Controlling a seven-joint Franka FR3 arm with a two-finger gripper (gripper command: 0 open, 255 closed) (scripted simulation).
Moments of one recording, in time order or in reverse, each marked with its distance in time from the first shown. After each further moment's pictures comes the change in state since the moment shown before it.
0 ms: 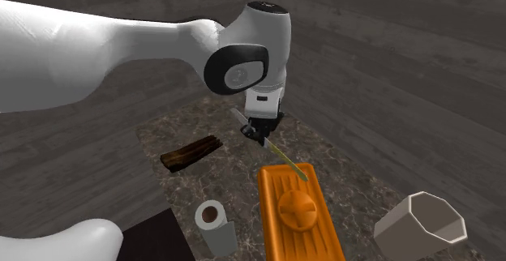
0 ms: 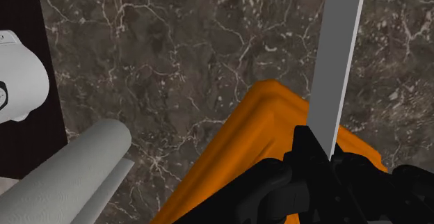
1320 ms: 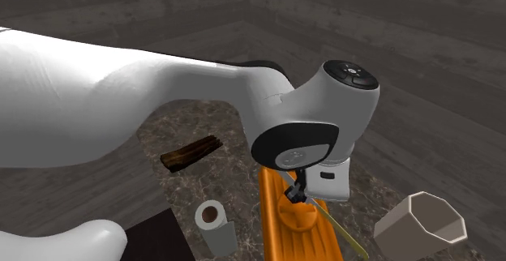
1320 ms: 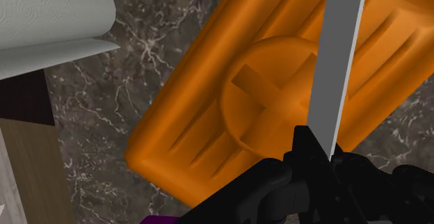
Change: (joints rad) arm -0.120 0.085 -0.186 -0.074 -0.089 0.106 -0.285
